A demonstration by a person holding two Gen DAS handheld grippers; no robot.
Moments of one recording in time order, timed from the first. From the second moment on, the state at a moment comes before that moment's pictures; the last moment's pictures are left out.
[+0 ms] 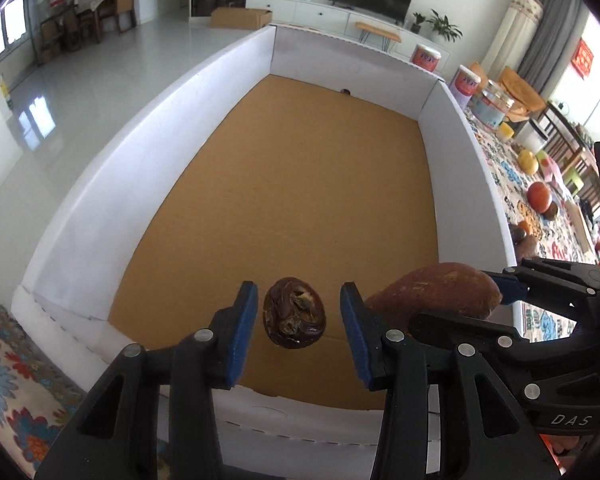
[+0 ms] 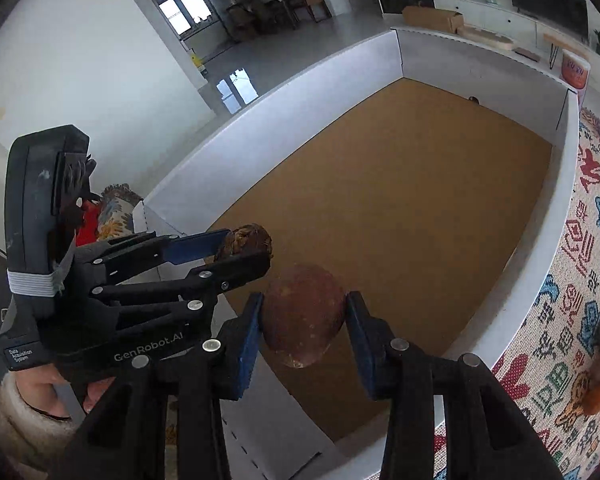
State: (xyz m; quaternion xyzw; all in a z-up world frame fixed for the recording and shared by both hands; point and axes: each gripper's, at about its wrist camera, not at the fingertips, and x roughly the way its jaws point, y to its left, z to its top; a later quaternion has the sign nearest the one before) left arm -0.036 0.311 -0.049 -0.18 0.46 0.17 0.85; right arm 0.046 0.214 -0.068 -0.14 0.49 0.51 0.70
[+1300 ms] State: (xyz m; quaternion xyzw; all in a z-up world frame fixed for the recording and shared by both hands) left arm 0.109 0.048 -0.126 -0.02 0.44 0.03 0.90; right arm 0.163 -0.179 -0.140 -0.02 0.45 0.03 0.89
